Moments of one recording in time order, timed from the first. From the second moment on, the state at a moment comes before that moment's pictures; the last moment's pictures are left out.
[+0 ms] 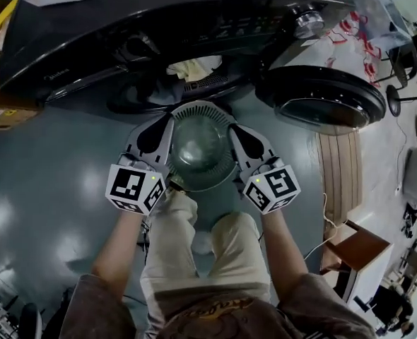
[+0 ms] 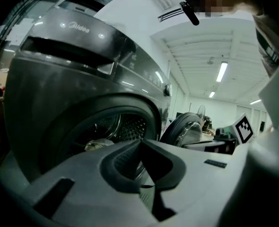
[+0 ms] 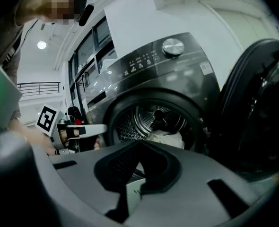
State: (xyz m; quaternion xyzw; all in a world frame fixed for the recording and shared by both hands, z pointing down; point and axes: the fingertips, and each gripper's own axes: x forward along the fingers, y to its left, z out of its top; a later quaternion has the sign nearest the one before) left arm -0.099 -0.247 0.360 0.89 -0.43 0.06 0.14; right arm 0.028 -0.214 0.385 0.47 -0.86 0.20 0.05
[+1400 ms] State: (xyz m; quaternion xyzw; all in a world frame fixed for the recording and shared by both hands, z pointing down) left arm -0.065 -0.248 0.499 0.89 -0.46 0.03 0.04; right arm 0.056 -0.219 0.517 0.44 -0.89 0.09 -0.04
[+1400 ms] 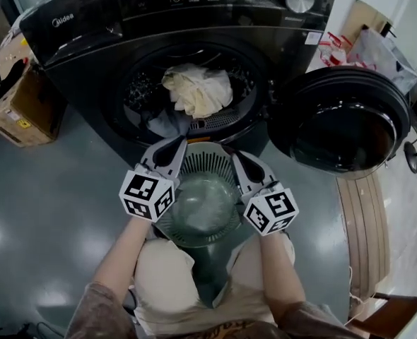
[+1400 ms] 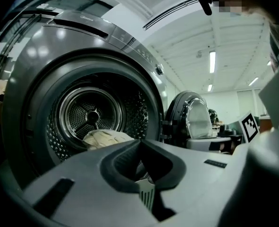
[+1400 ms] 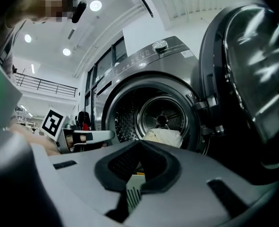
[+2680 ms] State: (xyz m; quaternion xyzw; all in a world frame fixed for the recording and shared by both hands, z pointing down) left arm -0.032 -0.431 0.570 0.84 -0.52 0.15 0.05; right arm 0.088 -0.198 0.513 0.44 -0.89 0.08 -0.02
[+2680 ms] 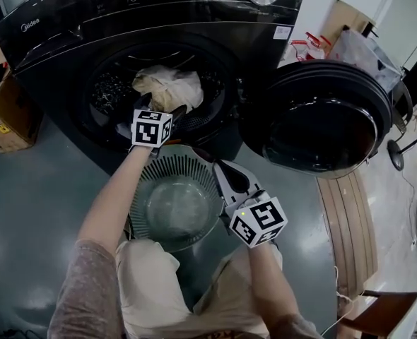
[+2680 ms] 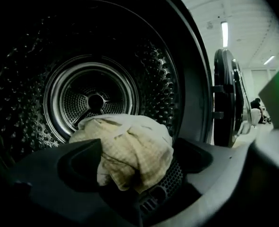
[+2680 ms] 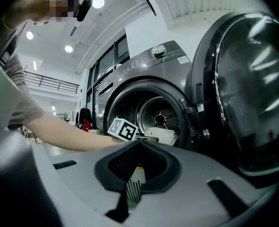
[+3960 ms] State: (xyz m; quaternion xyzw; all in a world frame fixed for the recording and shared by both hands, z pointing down) left arm -0.053 -0.343 0.559 0.85 -0.48 0.18 0.13; right arm 0.074 -0.219 0.532 0.43 -0.90 0.10 -0.02
